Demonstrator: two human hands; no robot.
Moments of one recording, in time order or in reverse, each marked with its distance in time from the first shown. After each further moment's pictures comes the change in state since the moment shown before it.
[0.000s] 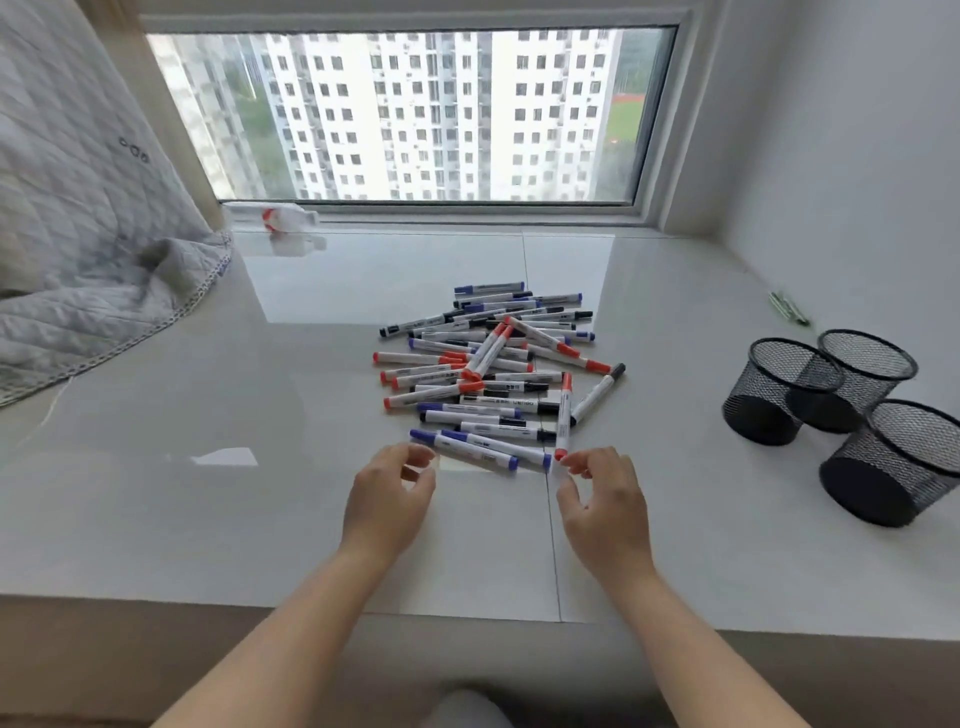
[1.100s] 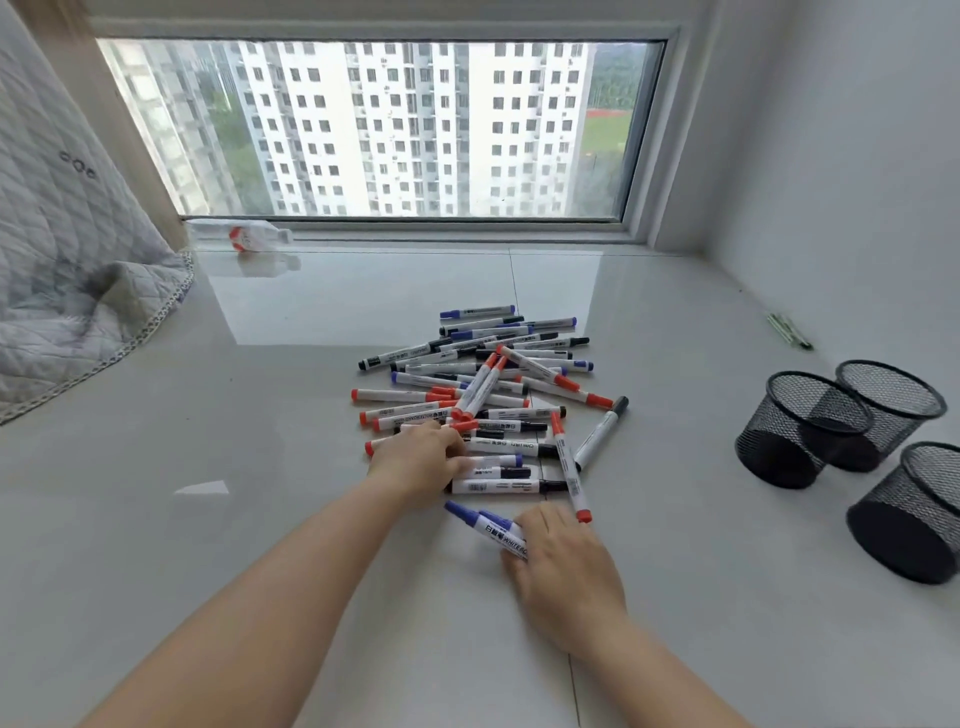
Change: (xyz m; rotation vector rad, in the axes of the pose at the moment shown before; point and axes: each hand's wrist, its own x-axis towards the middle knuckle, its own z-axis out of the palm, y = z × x) left_hand 0.121 0.021 0.030 0.555 -0.420 0.211; right_hand 0.018 -0.002 0.042 -0.499 -0.391 -0.238
